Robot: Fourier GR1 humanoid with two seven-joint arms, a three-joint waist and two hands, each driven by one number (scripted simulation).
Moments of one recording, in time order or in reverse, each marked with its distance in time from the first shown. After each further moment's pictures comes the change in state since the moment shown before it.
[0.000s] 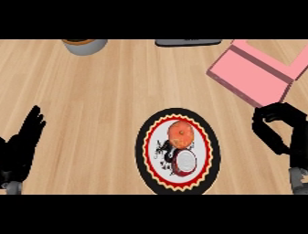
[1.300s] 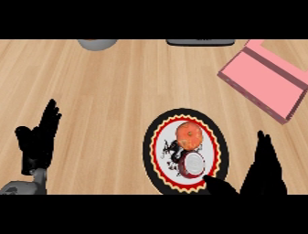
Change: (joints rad) left arm -0.105 -0.112 -0.021 0.137 -0.060 0.067 -0.077; right arm 0.241 0.387 0.322 -0.339 1.100 0.278 0.878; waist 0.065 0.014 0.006
